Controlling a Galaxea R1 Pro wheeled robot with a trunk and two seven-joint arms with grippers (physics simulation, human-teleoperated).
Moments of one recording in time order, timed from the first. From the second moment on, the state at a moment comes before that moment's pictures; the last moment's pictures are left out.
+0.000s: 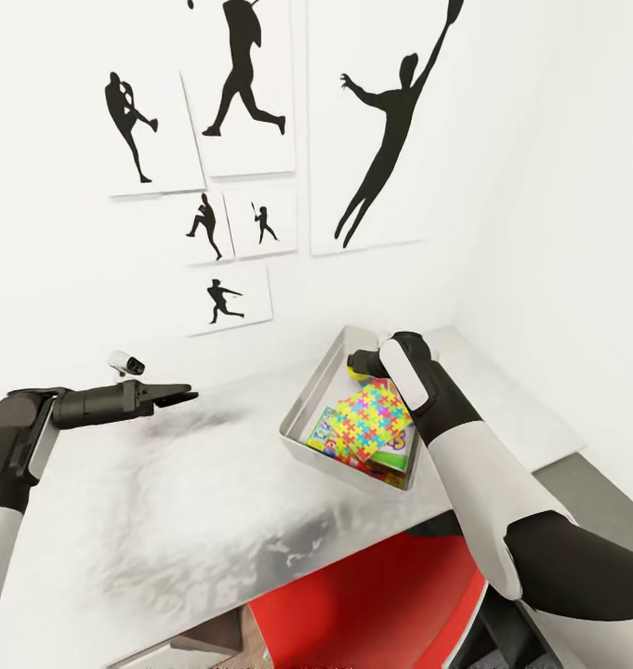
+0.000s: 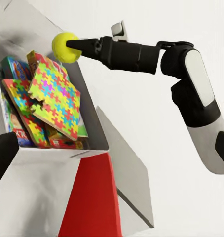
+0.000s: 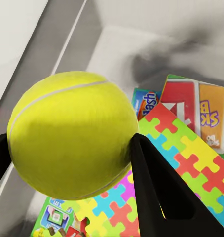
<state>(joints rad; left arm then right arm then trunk) -0.83 0.38 0.14 -1.08 0.15 1.03 -1.57 -1.13 0.13 0.22 -0.86 -0.63 0.85 -0.53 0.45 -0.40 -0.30</state>
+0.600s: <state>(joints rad) -0.87 0.34 0.09 -1.09 0.14 1.04 -1.57 -1.16 0.13 0.22 -0.86 -0.63 0.79 -0.53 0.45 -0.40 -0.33</state>
